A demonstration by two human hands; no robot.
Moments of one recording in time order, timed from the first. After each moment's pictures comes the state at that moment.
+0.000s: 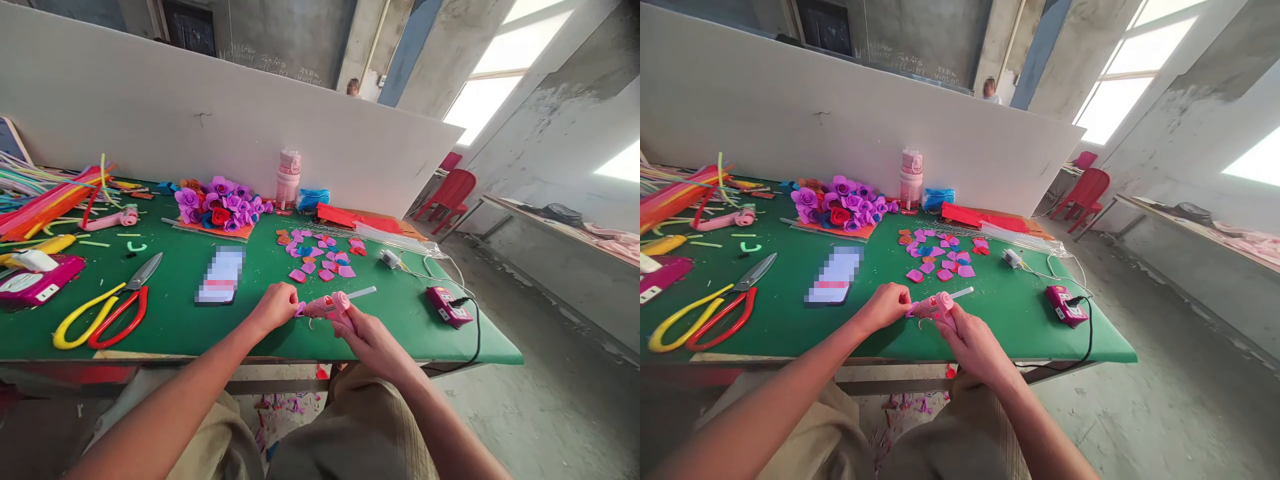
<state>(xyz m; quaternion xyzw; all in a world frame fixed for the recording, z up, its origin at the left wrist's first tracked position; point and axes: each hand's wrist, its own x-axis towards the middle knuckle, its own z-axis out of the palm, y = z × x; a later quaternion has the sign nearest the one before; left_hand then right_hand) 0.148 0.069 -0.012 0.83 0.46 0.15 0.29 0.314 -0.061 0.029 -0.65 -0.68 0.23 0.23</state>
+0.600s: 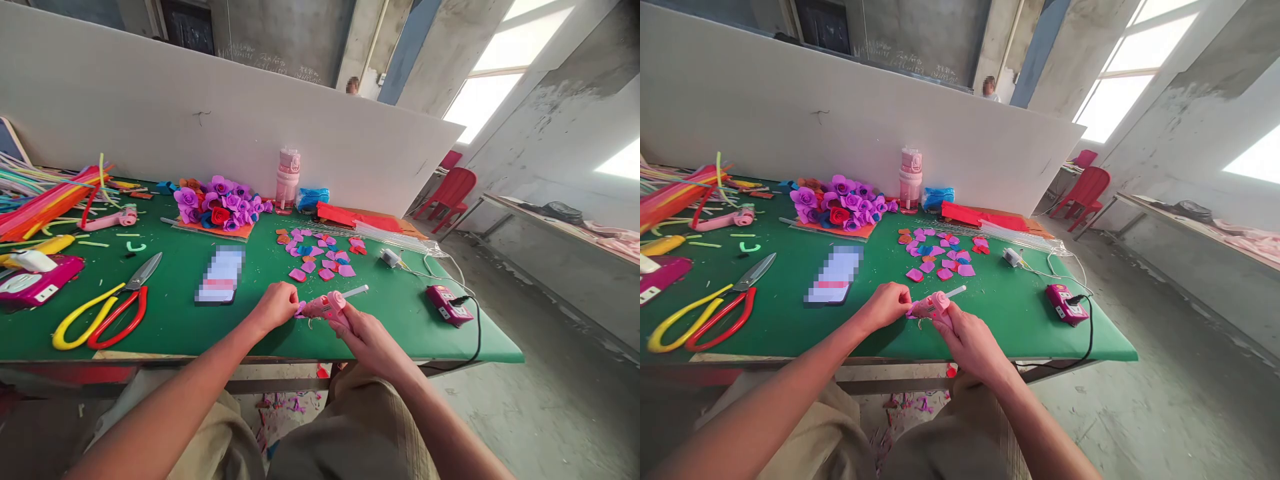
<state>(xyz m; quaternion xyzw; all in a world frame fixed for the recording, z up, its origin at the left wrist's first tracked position) 0.148 0.068 -0.010 0.83 0.45 0.15 0.29 0.312 -0.057 0.026 -0.66 -0.70 0.19 0.20</state>
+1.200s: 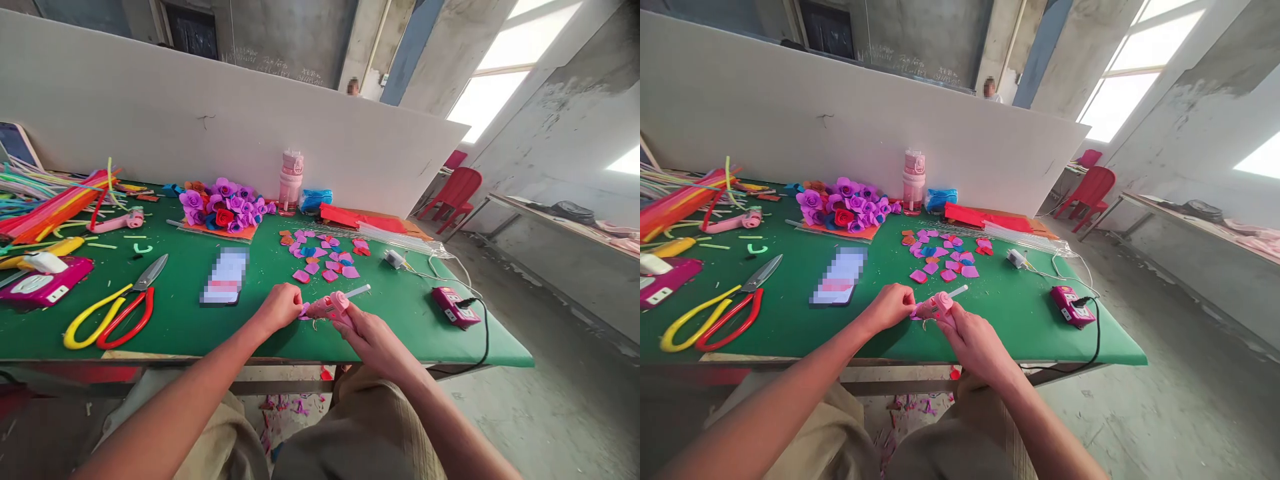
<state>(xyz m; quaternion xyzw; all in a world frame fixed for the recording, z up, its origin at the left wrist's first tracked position) 0.148 0.068 -0.010 0.83 0.46 0.14 0.29 0.310 -0.056 0.031 -0.66 -0.70 0.19 0.18</state>
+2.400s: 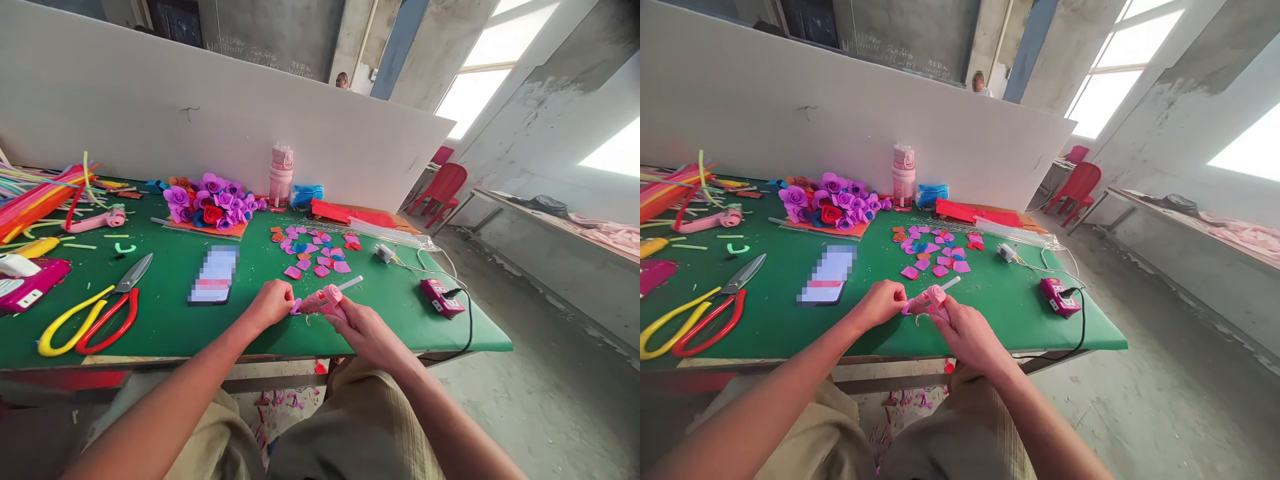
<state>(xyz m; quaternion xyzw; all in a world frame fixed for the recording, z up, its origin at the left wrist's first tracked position) 0.149 0.068 -0.005 0.83 0.46 0.13 0.29 0.311 -0.057 0.042 -0.67 -0.69 0.20 0.19</state>
